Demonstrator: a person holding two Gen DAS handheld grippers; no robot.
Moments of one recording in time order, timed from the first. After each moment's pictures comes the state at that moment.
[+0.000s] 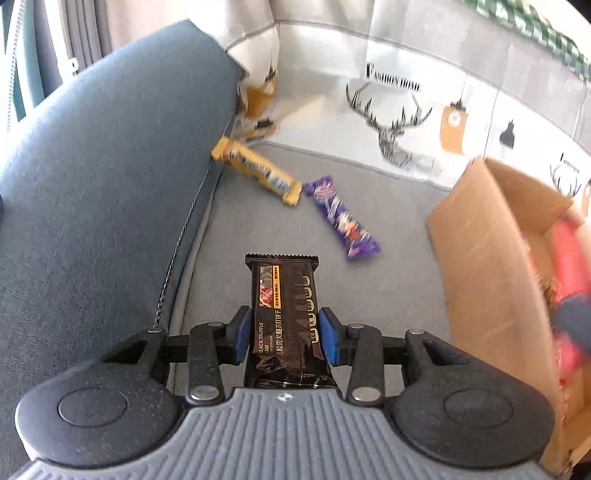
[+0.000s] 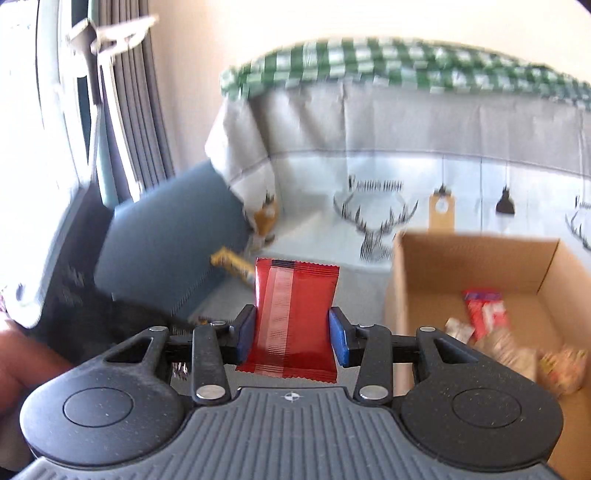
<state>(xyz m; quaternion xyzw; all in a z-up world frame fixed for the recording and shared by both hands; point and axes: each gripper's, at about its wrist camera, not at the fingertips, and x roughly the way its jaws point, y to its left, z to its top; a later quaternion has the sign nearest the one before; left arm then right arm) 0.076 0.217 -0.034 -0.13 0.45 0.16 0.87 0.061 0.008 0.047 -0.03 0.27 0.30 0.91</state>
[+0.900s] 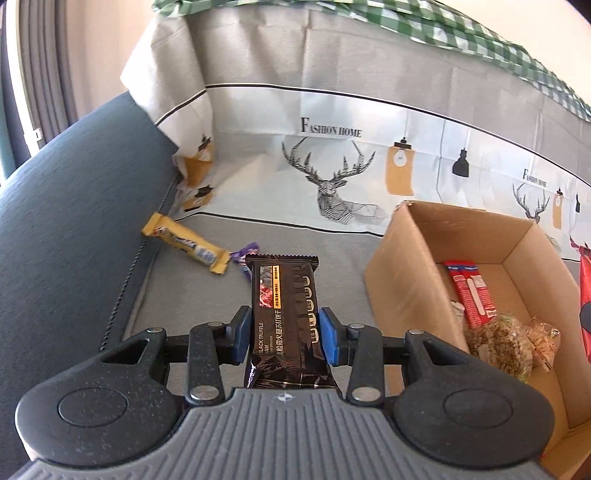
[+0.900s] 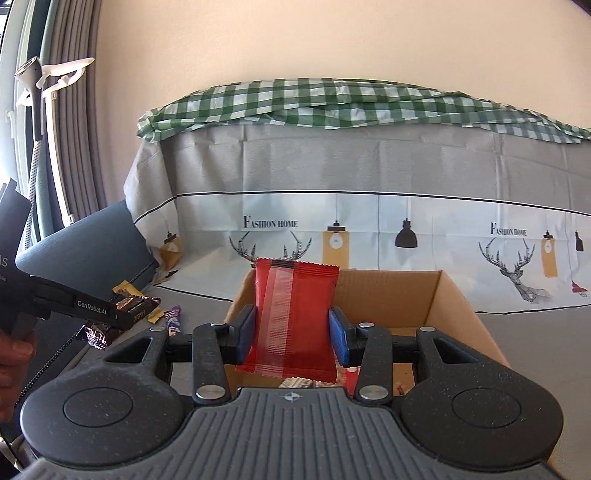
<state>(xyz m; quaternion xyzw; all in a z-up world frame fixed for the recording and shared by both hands) 0.113 0.151 -0.009 -0.09 0.38 0.13 0.91 0.097 -0.113 0.052 -0.04 0.22 0.21 0.95</state>
